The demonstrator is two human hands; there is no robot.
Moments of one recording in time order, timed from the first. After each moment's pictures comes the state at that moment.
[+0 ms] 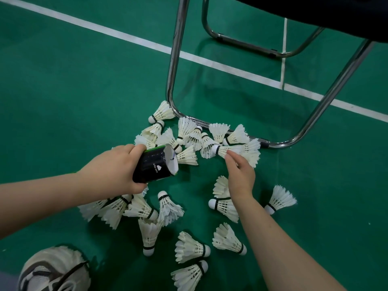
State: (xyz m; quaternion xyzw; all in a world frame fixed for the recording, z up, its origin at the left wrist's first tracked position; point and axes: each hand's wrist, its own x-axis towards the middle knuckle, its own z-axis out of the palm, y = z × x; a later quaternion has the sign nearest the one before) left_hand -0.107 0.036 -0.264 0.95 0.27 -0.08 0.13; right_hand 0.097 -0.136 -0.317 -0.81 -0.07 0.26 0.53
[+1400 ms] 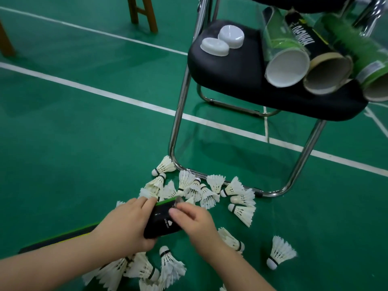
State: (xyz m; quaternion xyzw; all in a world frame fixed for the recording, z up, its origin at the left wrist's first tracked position) left_hand -0.102 0.024 -0.242 0.96 0.24 -0.06 0.12; right_hand 0.031 -0.095 -0.242 -0.65 -0.34 0.46 0.50
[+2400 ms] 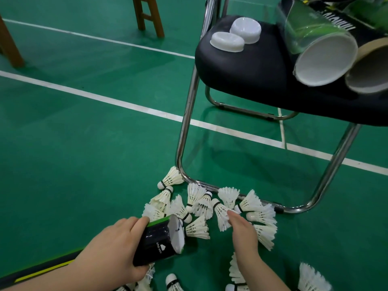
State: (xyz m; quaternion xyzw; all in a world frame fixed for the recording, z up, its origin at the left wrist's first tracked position) left_hand -0.111 0.052 -0.269 0.96 0.24 -0.05 0.13; right_hand 0.105 -0.090 -0.313 -0.78 -0.01 0.33 0.52
